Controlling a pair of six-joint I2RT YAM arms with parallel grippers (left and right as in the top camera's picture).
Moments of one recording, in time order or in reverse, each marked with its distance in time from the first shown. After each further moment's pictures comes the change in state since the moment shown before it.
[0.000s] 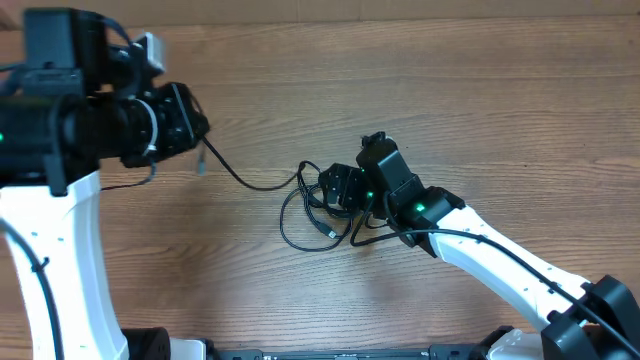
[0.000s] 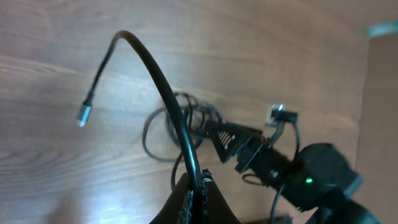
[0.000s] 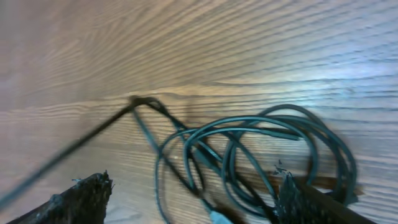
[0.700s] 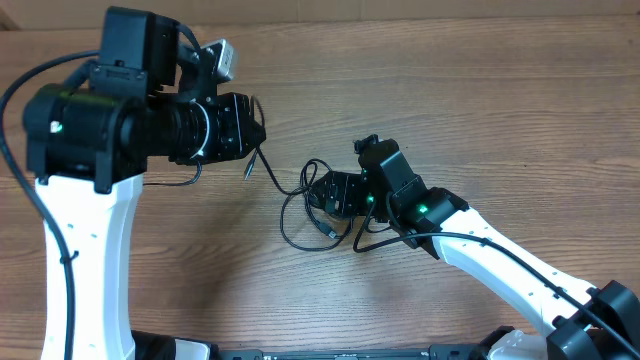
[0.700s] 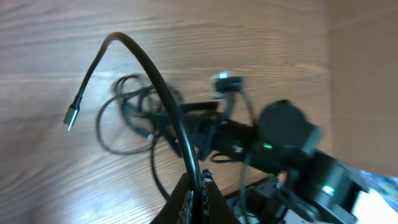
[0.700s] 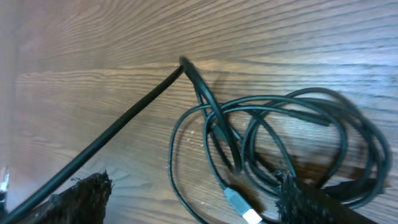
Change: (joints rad) left arm -0.173 0.000 -0.010 0.065 0.109 0.026; right arm 0.000 -0.015 0.000 -0.029 -0.111 -0.081
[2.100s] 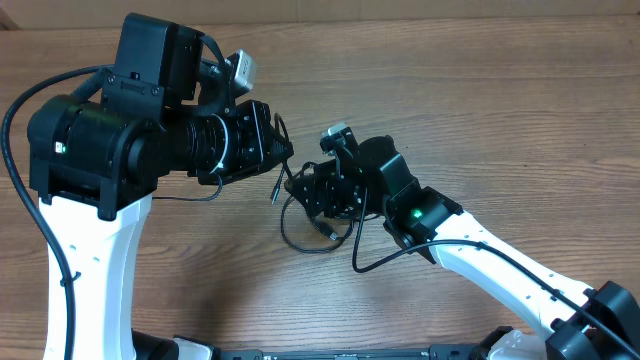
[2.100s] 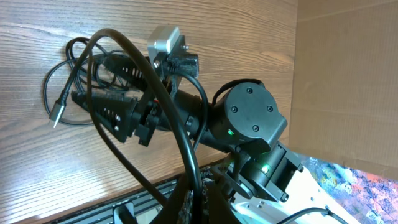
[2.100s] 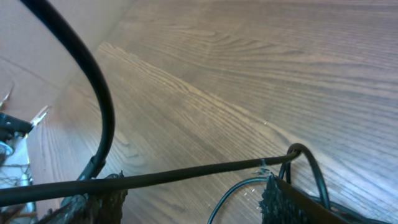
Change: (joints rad) left arm -0.111 0.000 0.065 -0.061 0.040 -0.235; right arm 0.040 0.000 -0.002 0.293 -0.129 -0.347
